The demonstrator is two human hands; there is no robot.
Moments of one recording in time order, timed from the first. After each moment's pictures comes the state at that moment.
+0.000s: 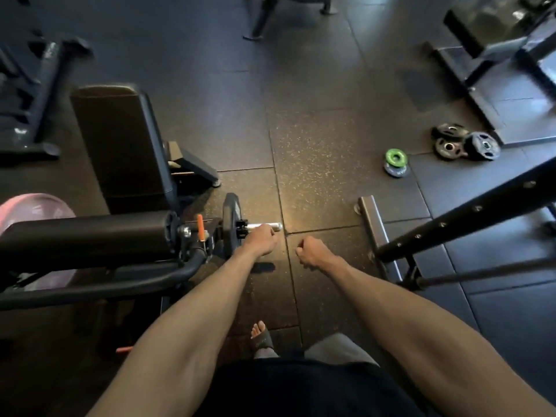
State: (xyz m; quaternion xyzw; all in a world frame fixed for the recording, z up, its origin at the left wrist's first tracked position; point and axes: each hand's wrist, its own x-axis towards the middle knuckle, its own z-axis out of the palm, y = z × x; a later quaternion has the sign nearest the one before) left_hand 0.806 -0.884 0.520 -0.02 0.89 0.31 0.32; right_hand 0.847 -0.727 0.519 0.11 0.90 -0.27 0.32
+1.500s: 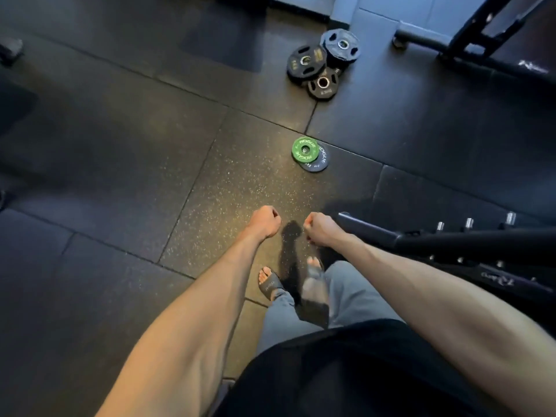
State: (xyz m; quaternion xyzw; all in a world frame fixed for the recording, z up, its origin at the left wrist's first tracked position) left_hand 0.019 -0.391 0.444 0.34 0.79 0.07 0.50; right_hand 0.180 -0.336 0.449 0.55 0.68 -0.44 0.20
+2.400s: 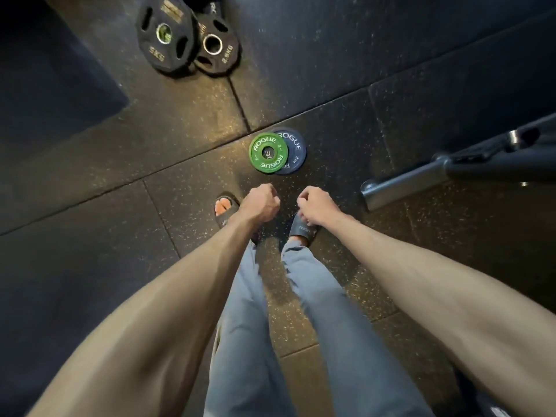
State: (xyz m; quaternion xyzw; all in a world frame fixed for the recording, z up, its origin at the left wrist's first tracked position) left_hand -0.049 0.031 0.191 0.63 0.58 -0.21 0.47; right_hand 0.089 -0.026 0.185 0.78 0.28 -0.56 0.02
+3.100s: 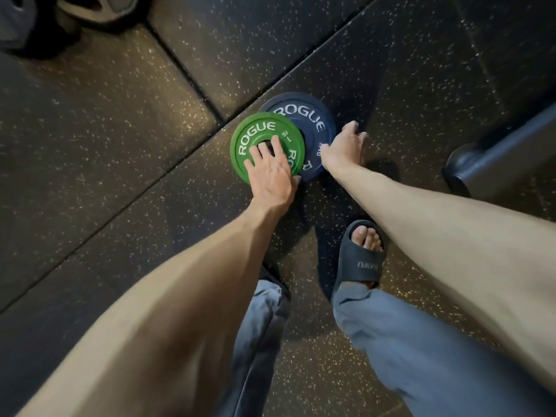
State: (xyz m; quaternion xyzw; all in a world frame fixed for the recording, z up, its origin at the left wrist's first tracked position) left_hand -0.011 0.116 -0.192 0.81 0.46 -0.27 0.23; right_hand 0.122 0.085 -0.199 0.92 0.06 -0.39 -0.06
